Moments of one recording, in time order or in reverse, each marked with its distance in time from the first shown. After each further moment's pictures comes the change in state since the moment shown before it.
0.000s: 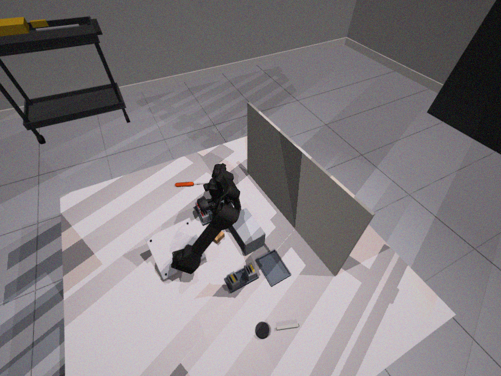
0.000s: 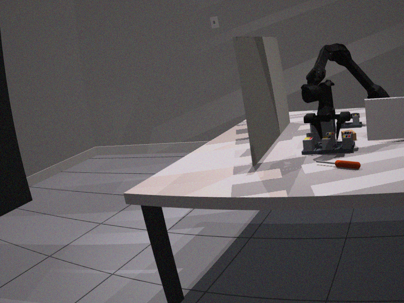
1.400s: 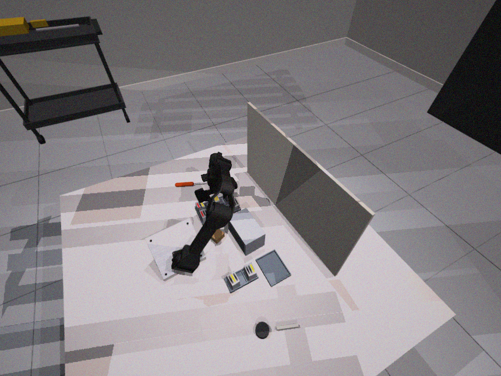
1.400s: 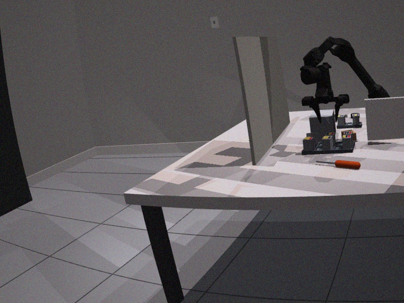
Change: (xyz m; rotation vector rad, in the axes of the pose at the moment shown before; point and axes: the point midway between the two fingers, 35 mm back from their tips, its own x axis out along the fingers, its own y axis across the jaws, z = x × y) arm -0.066 0.002 0.002 -0.003 0.001 0.004
